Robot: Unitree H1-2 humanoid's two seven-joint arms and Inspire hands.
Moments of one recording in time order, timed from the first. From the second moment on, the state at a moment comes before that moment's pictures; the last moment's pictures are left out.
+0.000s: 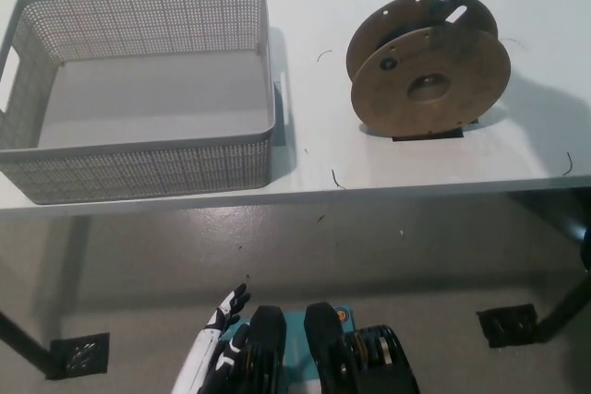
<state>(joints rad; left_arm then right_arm) 0.01 0.11 -0.21 0.33 0.22 -0.41 0.10 -1.57 -0.39 0.68 1.00 -0.26 0.35 0.86</state>
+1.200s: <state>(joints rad) 0.01 0.13 -0.21 0.32 0.22 -0.43 0.11 -1.62 -0.24 0.78 1.30 -0.51 0.25 0.88</state>
